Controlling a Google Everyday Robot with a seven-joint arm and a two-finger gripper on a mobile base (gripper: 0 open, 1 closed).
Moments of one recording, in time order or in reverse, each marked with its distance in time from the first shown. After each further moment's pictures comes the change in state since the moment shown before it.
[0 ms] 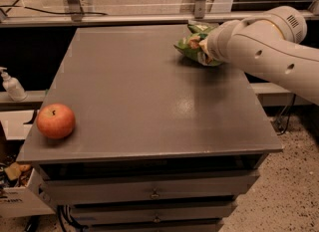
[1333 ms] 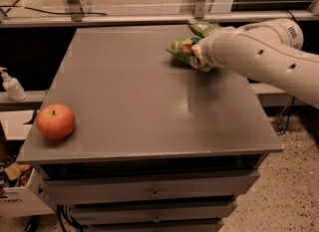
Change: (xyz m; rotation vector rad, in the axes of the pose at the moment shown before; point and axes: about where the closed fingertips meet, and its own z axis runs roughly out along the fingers) arm -0.006 0.028 0.003 -0.080 -0.055 0.075
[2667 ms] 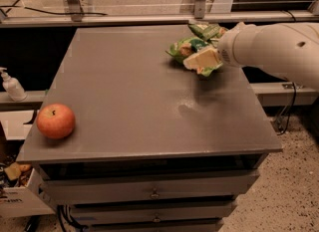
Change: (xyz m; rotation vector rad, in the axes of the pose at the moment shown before) arm 0.003 -0.011 -0.039 -0.024 -0.036 0.105
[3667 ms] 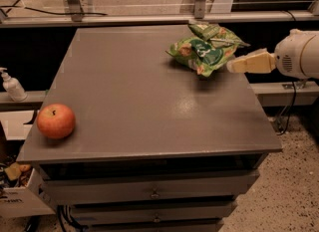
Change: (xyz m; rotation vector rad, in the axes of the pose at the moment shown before) arm 0.051 -0.067 -0.097 0.023 -0.031 0.139
